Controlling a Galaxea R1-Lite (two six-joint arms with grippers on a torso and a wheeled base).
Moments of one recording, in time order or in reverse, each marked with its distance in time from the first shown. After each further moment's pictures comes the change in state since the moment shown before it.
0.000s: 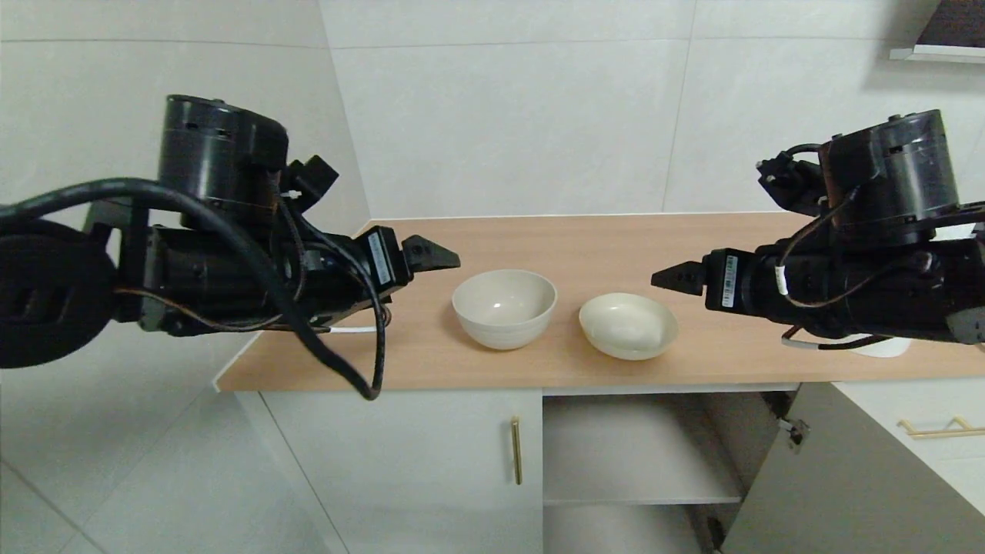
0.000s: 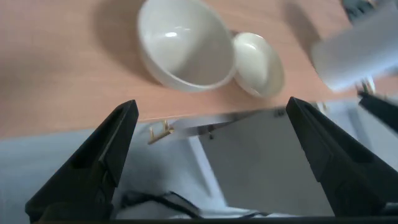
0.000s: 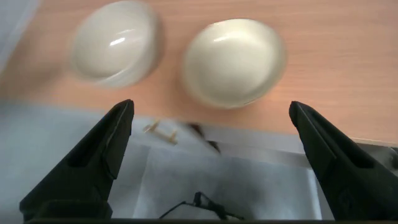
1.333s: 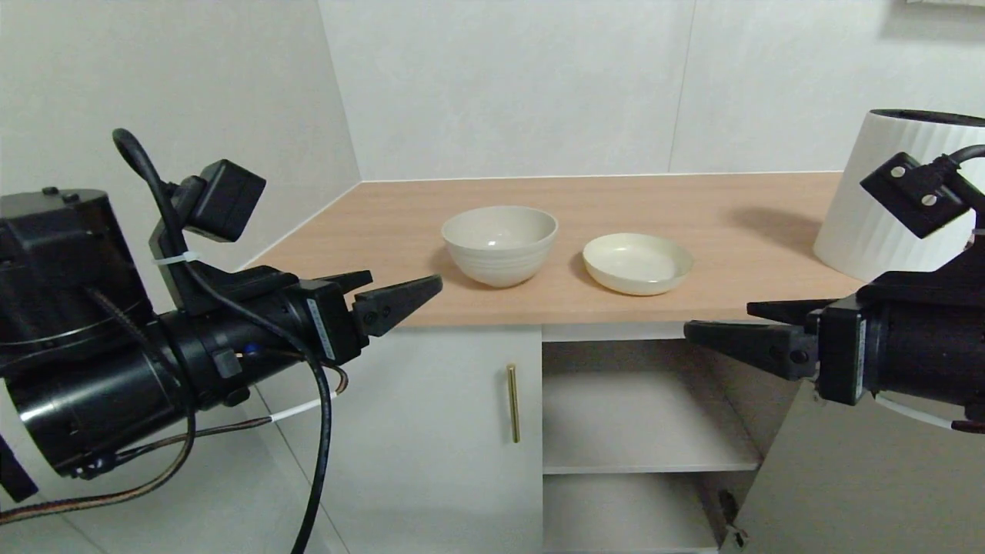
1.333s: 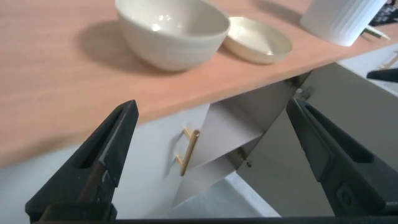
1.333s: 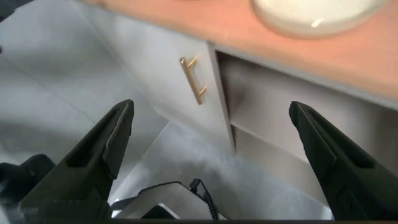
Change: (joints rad) left arm -0.028 -0.230 0.523 -0.674 -0.084 0.350; right arm 0.088 -0.310 0.298 -0.159 0.273 -0.224
